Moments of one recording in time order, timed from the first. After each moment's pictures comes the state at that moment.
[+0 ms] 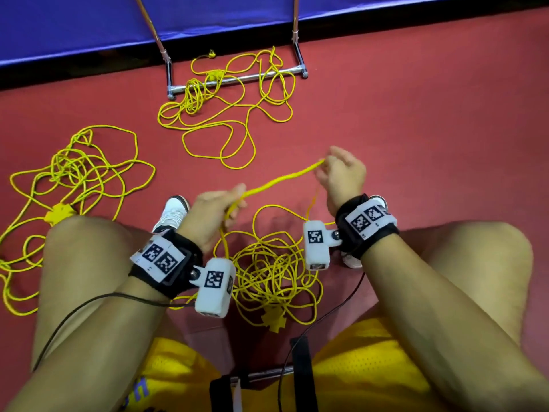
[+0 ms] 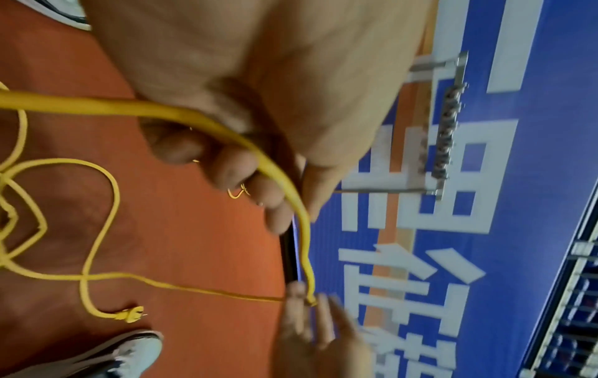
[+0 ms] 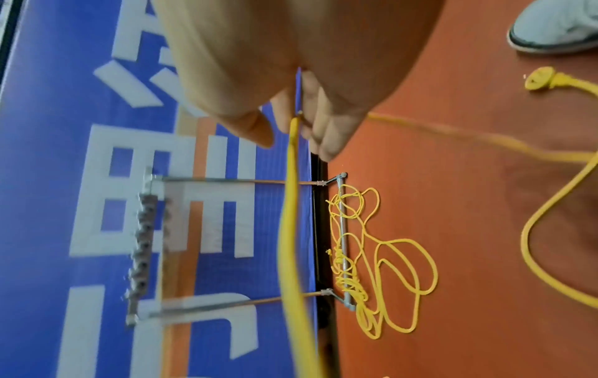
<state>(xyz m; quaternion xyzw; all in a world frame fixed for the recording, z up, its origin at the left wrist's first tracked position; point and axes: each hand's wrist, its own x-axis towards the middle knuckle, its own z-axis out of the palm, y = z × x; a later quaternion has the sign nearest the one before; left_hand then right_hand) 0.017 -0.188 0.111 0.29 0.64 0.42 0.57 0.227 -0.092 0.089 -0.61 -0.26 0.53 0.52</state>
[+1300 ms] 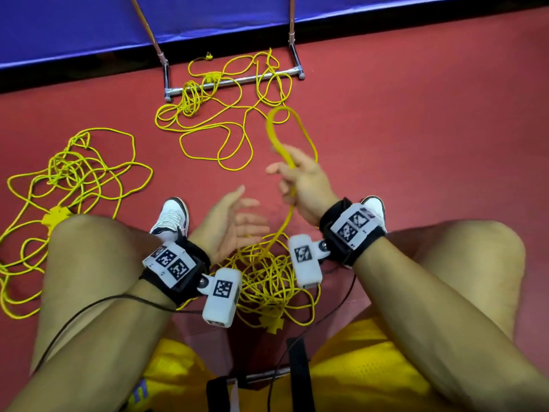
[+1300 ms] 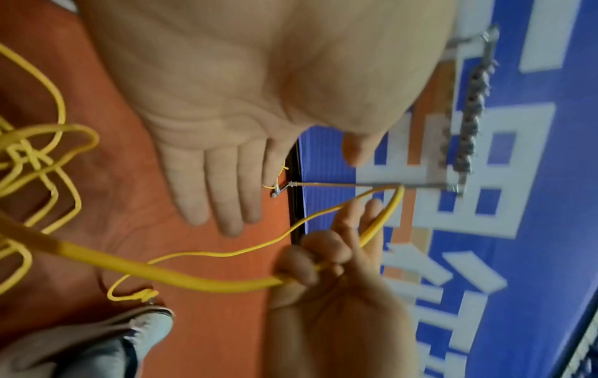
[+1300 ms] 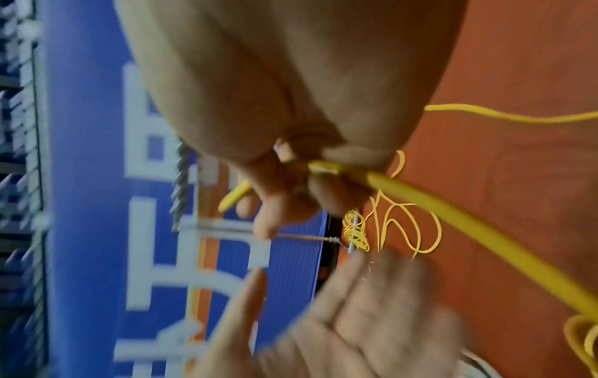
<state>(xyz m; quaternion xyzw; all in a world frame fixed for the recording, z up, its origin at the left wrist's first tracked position) 0.042 -0.194 0.117 0.19 0.59 0.35 0.70 0.199 -0.120 0.119 -0.45 -0.42 0.68 0.39</state>
